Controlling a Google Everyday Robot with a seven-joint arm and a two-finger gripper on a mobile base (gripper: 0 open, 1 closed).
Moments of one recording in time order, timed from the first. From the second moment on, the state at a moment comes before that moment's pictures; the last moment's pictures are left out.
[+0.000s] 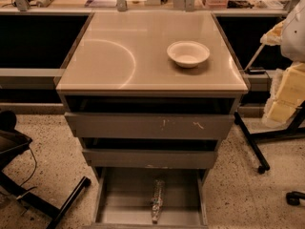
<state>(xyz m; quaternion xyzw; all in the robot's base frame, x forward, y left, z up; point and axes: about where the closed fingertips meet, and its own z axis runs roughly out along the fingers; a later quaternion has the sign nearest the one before) 0.438 -0.216 0.977 -0.60 0.78 -0.04 0.16</state>
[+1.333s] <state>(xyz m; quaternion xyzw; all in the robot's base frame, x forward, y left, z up) 0.414 -0.244 0.757 -0.60 0.77 0.11 0.20</state>
